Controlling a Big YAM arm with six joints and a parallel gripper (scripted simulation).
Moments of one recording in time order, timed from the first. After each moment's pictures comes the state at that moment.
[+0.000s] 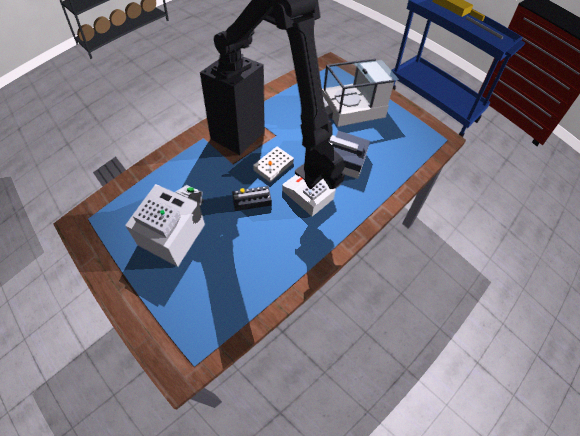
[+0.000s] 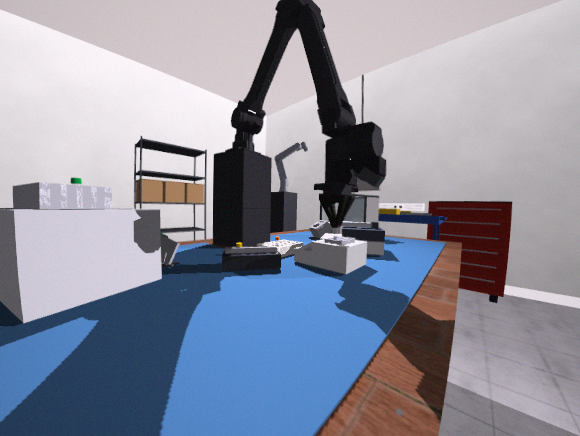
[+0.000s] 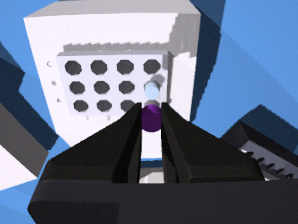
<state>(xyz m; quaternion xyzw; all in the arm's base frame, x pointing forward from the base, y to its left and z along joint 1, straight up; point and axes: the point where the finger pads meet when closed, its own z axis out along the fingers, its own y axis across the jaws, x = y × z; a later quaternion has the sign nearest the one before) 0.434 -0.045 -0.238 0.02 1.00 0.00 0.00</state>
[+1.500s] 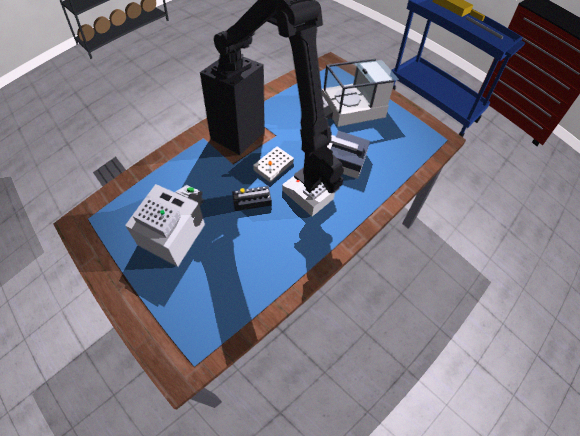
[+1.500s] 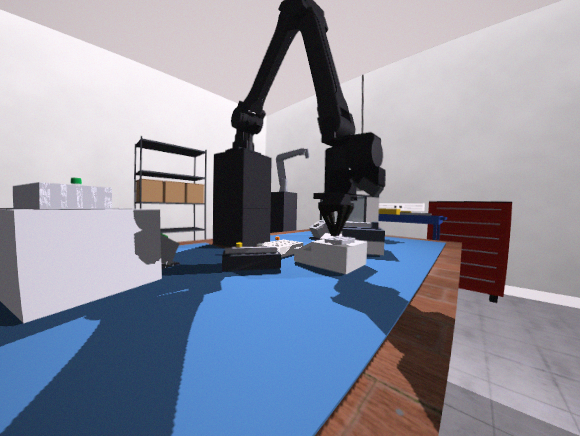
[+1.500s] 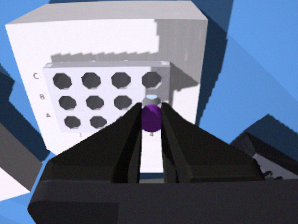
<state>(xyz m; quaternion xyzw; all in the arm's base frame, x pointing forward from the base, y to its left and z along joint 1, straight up) 0.433 -0.045 -0.258 0.02 1.00 0.00 0.00</state>
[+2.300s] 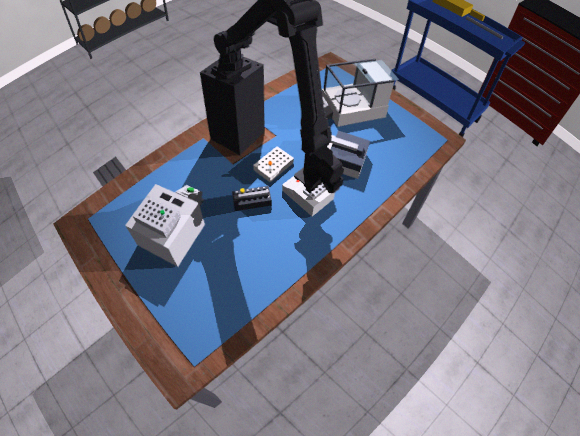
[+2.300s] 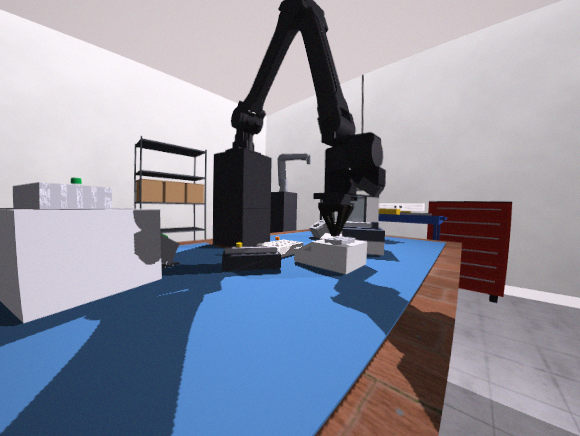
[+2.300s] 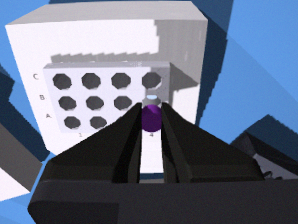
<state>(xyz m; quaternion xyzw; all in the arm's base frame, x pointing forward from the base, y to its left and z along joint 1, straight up) 0.433 -0.045 -0.258 0.02 1.00 0.00 0.00</state>
